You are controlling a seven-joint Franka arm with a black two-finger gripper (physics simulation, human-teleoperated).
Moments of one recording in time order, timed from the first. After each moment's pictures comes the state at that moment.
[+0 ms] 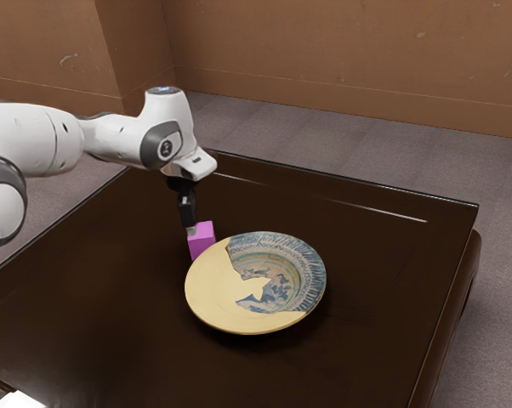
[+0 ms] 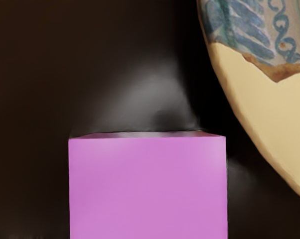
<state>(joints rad) 0.22 0.61 -0.17 -1.49 0.11 2.07 0.98</state>
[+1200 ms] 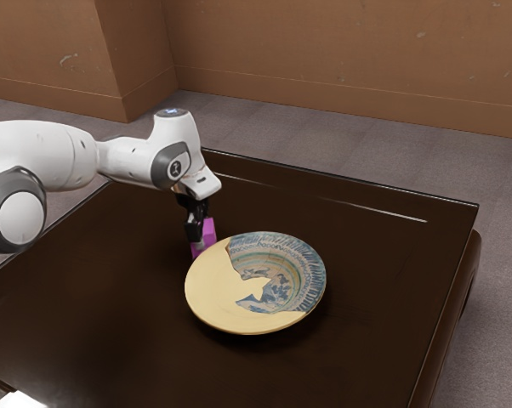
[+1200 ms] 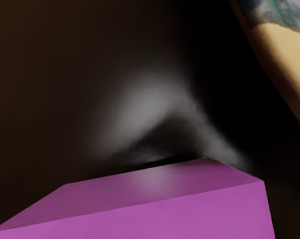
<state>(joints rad) 0.22 0.73 -0.18 -1.44 0.10 2.15 1.15</state>
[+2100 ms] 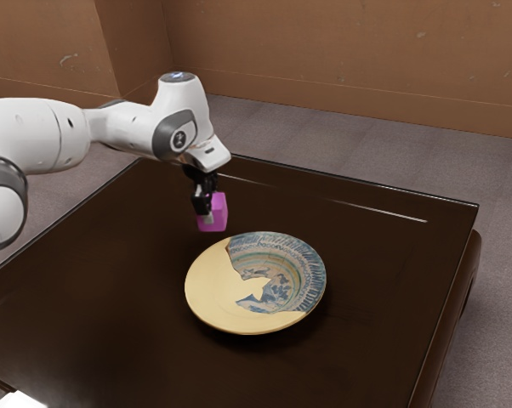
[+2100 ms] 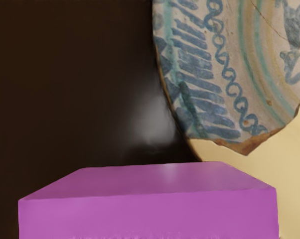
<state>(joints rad) 0.16 0.58 -0.18 -1.46 0.12 2.11 1.13</state>
